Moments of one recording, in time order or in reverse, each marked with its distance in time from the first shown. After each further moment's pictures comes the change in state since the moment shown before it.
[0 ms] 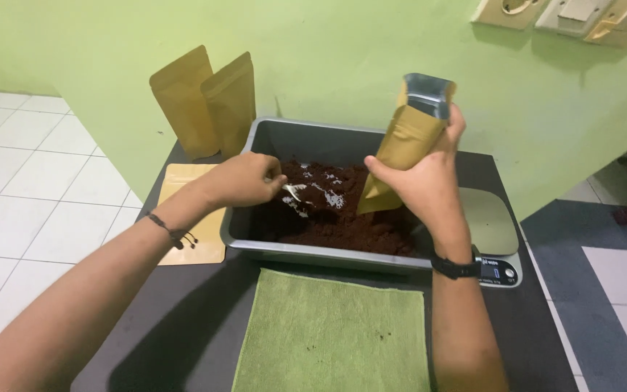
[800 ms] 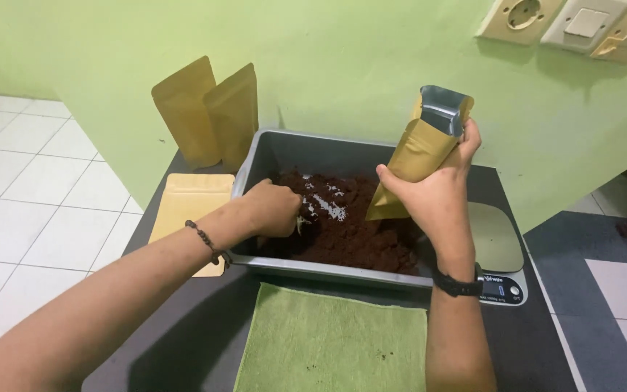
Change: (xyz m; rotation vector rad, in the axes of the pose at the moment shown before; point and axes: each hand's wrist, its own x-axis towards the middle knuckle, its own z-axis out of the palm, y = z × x) left_hand 0.040 0.010 0.049 0.516 -0.189 0.201; right_hand 0.002 0.004 0.004 -0.009 0.080 0.023
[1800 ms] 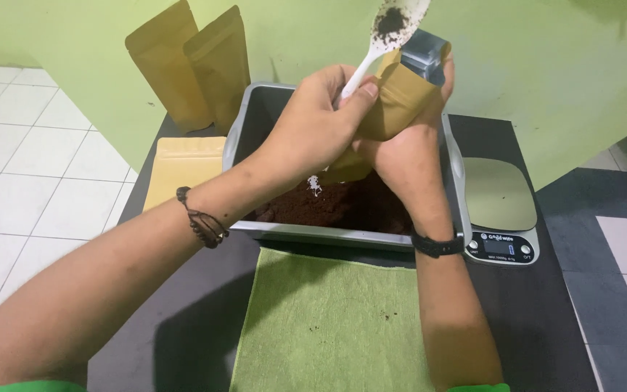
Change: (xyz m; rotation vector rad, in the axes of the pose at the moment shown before) left_hand -0.049 0.072 -0.107 -1.500 0.684 0.043; right_hand -0.008 0.010 0.039 0.244 -0.023 -0.212
